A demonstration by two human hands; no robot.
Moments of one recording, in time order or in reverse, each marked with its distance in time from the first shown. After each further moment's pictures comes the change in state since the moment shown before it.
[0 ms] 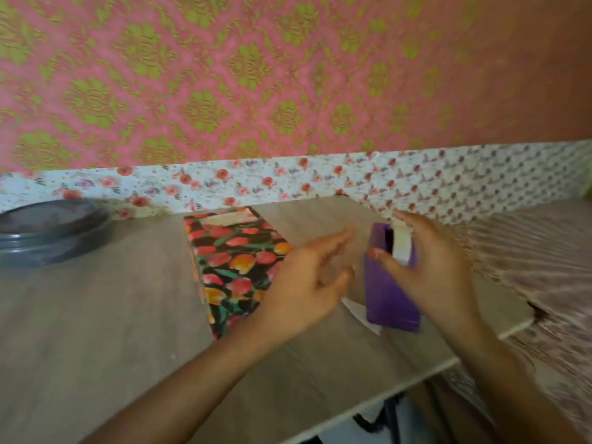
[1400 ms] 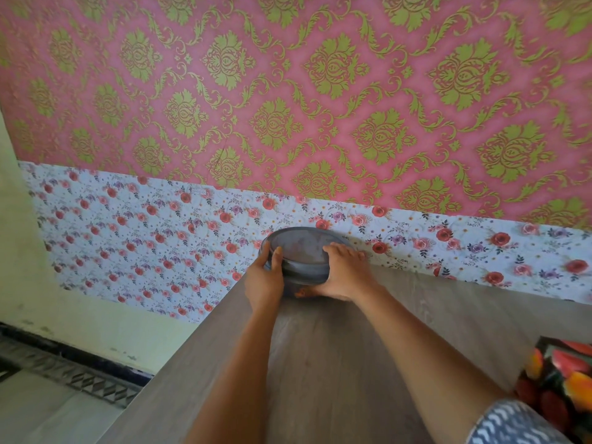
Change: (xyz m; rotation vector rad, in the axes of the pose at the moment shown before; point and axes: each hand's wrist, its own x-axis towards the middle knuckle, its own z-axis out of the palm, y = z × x) left_hand -0.088 -0.285 -0.375 0.172 1.235 -0.788; right_hand 0.099 -0.348 0.441 0.059 -0.731 -0.611
